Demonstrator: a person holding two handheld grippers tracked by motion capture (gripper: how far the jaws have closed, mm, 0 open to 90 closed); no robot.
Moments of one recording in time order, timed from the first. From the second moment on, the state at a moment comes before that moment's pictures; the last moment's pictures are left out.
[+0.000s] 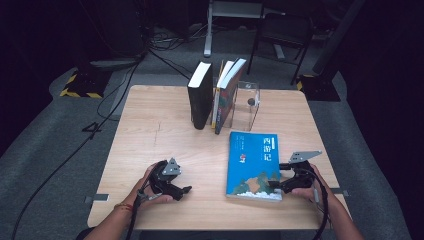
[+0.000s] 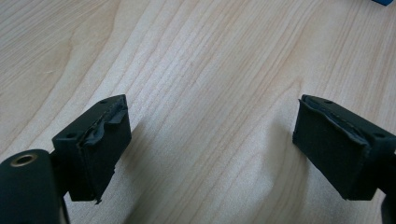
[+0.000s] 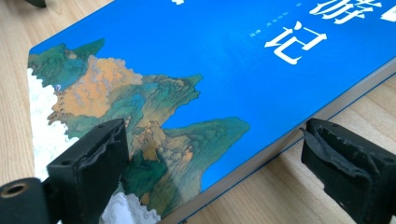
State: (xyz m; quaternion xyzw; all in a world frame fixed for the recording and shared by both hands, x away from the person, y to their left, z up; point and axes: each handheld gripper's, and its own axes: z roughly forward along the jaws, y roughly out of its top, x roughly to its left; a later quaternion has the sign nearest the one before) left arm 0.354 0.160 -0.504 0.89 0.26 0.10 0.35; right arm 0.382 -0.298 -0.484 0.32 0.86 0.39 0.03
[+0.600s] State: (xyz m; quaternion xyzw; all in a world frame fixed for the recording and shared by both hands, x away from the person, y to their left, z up) left arm 0.354 0.148 -0.504 0.89 0.26 0.10 0.35; right arm 0.375 -0.281 -0.480 0.32 0.87 0.38 0.04
